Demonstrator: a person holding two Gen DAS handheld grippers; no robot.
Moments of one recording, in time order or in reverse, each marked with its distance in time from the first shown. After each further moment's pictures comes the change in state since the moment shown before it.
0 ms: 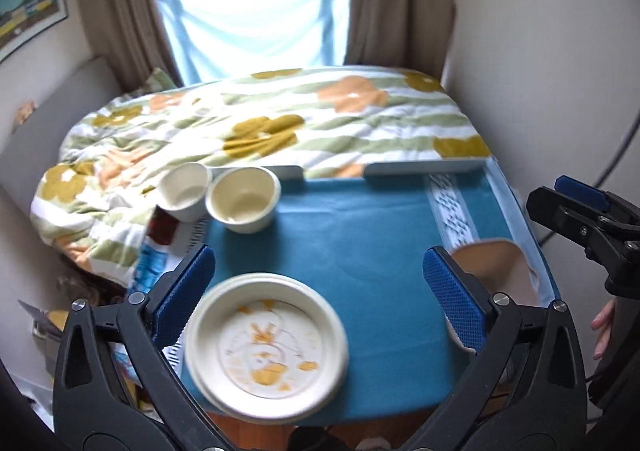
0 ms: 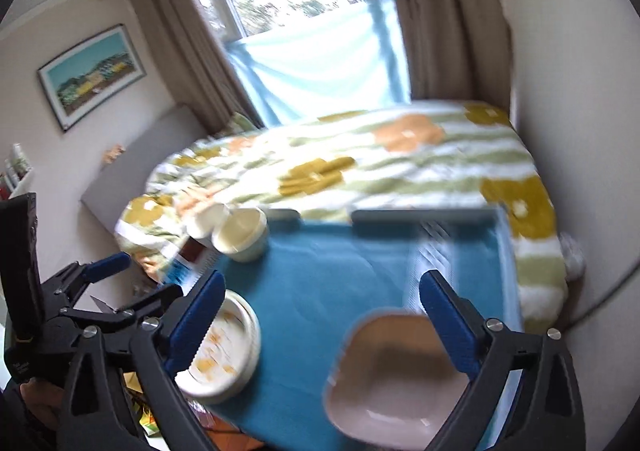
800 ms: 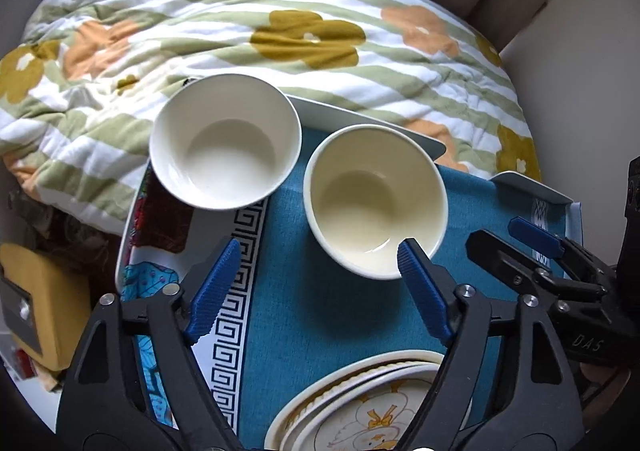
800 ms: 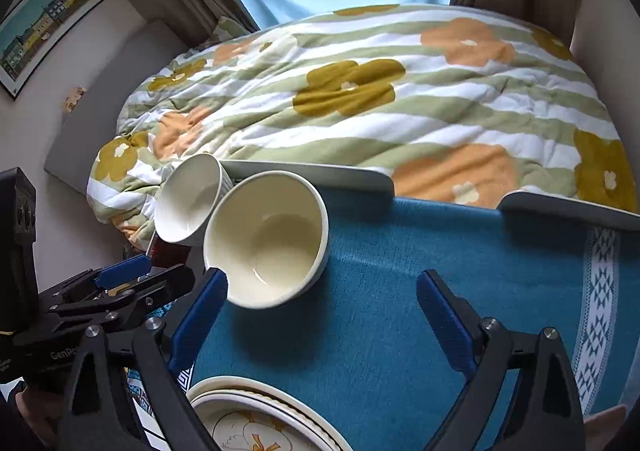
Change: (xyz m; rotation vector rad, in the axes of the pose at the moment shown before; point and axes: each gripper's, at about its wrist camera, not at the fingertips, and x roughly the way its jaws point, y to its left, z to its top) left arm 0.233 0.195 0.030 -0.248 0.395 -0.146; right arm 0.285 0.092 0.032 0.056 0.415 -0.037
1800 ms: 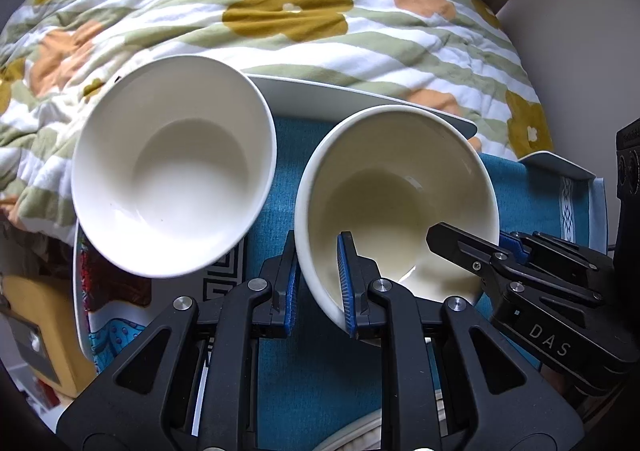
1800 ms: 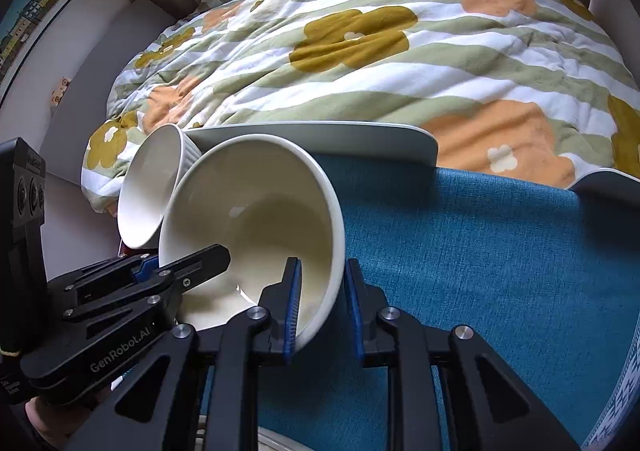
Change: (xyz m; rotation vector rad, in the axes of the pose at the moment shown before) left arm 0.058 -0.006 0.024 0.105 0.081 -0.006; right arm 0.066 0.001 0.013 0.043 0.131 0.045
